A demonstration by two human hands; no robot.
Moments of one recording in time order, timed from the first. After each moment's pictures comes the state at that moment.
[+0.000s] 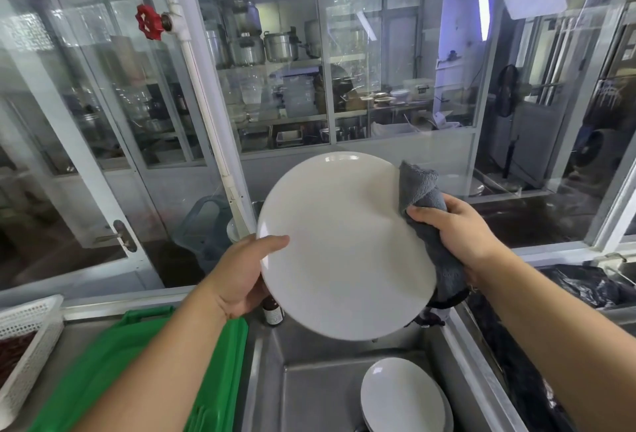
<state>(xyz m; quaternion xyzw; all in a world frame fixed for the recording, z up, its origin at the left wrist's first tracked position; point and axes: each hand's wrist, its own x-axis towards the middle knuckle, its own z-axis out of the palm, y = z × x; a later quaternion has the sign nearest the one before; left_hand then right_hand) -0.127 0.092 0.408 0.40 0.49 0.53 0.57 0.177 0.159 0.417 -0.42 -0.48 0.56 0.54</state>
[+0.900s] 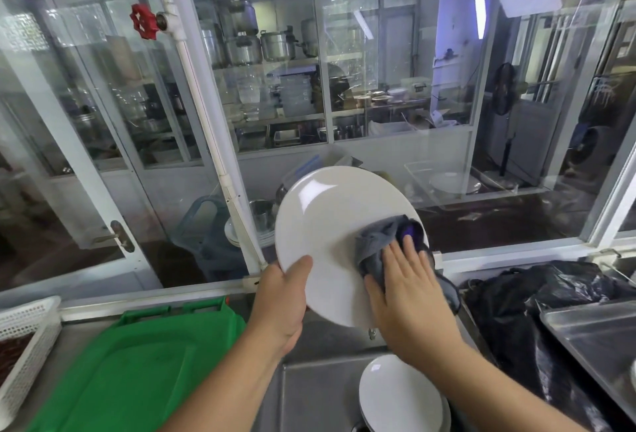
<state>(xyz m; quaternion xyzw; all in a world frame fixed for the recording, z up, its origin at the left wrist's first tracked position) -0.060 0.086 0.359 0.34 0.54 0.63 0.44 0.126 0.098 0.340 -0.58 -0.78 0.04 0.25</state>
